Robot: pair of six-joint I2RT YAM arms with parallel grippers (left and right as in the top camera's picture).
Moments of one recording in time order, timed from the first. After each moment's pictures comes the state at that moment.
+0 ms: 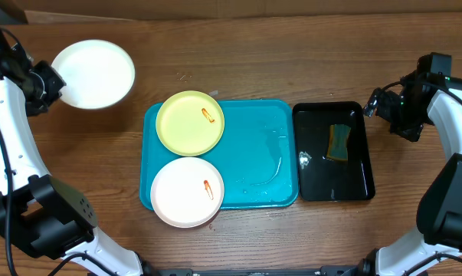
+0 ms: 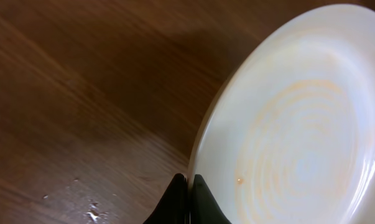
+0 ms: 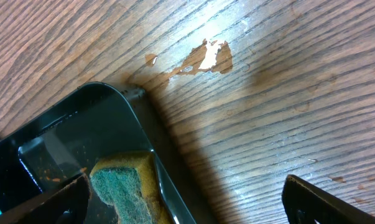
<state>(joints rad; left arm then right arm) 0.48 1.91 1.89 -1.14 0.09 -0.28 -0.26 1.84 1.38 -0.91 -0.20 0.25</state>
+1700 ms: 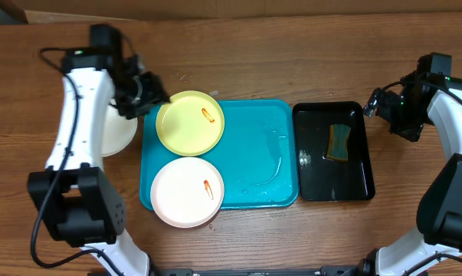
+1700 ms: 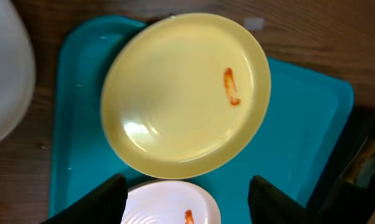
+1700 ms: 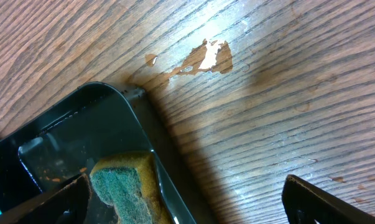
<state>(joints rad) 0.06 1.89 1.72 -1.22 0.31 -0.28 -0.26 1.84 1.38 -0.91 -0.20 0.25</state>
